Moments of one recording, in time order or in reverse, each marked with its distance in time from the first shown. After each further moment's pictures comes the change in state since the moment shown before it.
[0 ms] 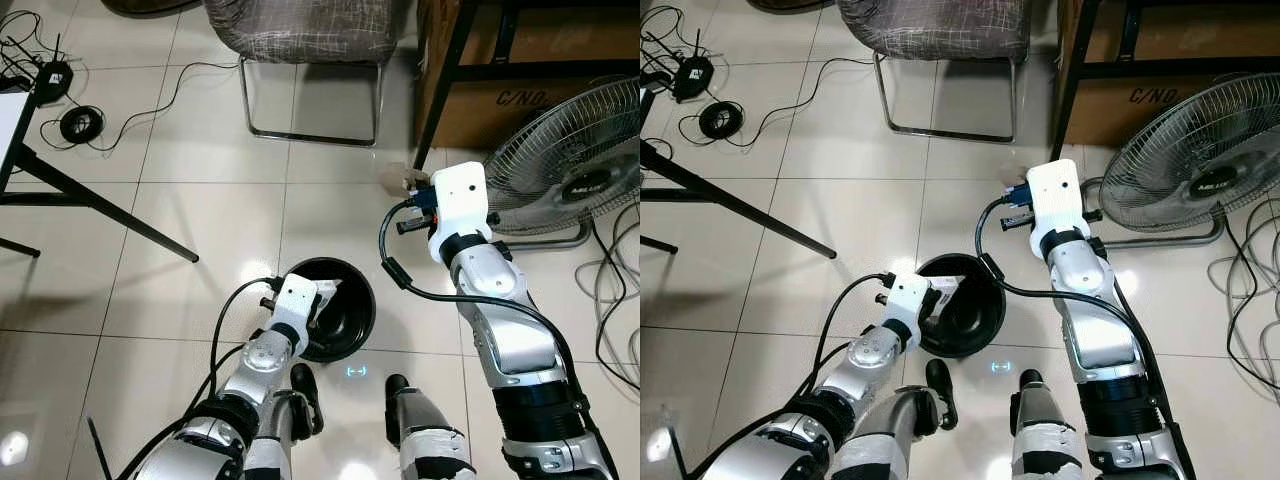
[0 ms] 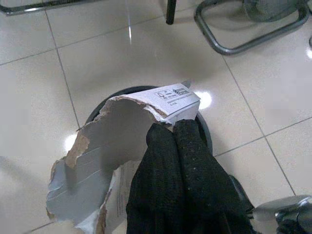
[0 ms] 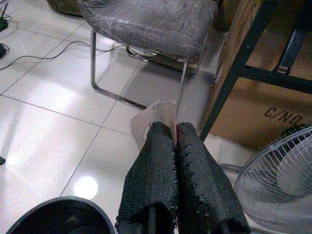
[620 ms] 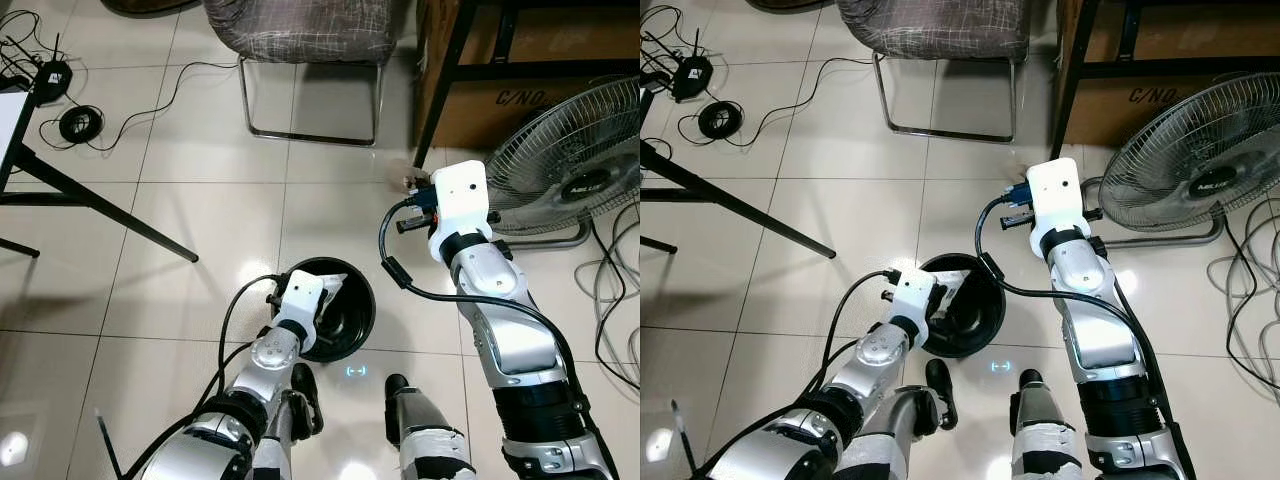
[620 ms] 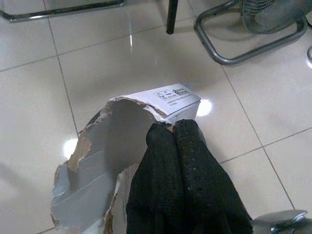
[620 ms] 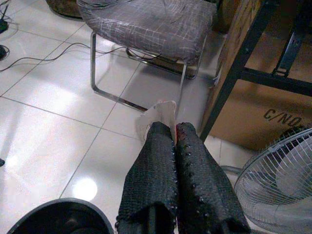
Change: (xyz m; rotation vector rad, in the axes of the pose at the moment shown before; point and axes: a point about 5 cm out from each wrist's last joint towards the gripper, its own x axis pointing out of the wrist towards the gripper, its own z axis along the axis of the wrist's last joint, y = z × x) left arm 0.005 -0.008 0.008 -0.014 -0.024 0.012; right arm 0.000 0.000 0.002 -0.001 -0.008 -0.001
